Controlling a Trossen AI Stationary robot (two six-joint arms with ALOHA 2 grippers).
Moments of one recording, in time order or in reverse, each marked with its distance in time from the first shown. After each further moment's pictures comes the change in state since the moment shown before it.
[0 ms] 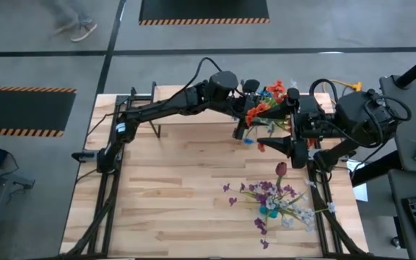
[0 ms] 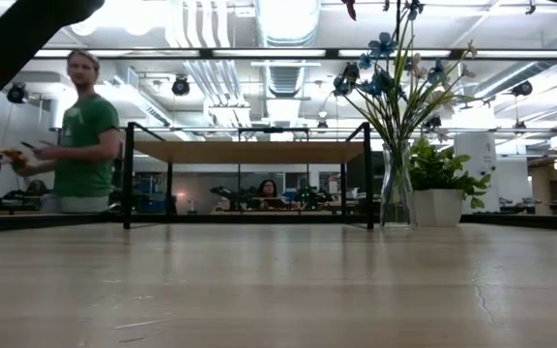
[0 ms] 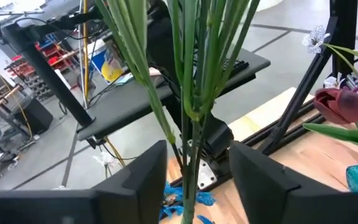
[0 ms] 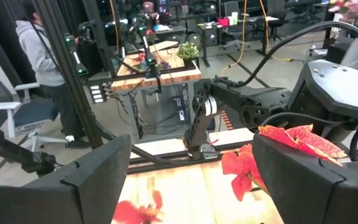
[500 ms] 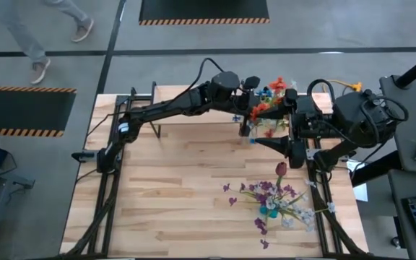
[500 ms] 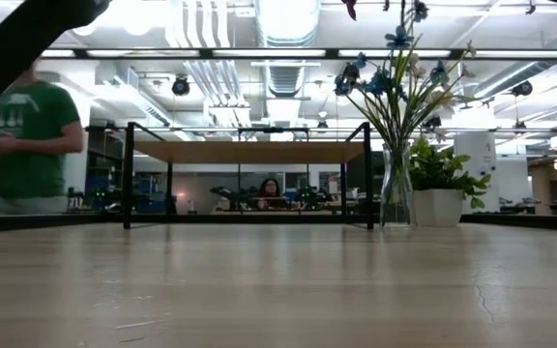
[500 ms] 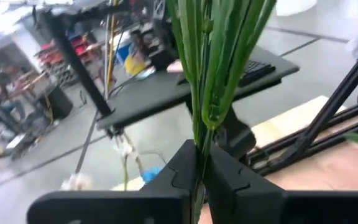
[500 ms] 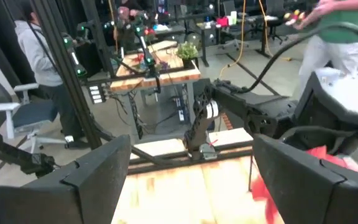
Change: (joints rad) left arm 0.013 0.035 0.001 0.077 -0.085 -0.078; right arm 0.000 0.006 0.001 0.007 0.000 0.004
